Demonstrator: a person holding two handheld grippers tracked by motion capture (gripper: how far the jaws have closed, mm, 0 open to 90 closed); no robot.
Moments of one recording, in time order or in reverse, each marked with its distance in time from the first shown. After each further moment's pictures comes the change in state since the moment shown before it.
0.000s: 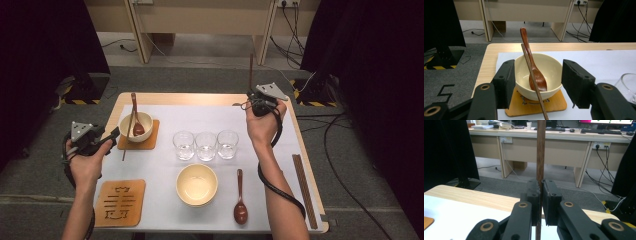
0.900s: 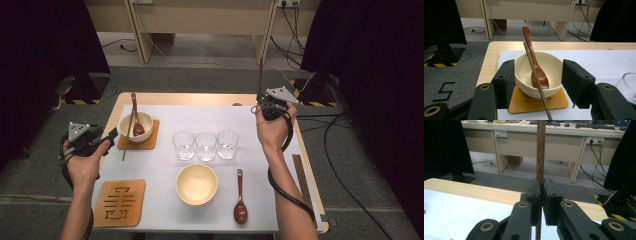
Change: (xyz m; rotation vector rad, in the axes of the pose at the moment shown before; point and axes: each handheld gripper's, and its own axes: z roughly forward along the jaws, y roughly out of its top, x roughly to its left) left arm 0.006 -0.001 -0.004 0.012 0.010 -0.017; right arm -0.021 -0.005 -0.017 0.041 -0.027 -0.008
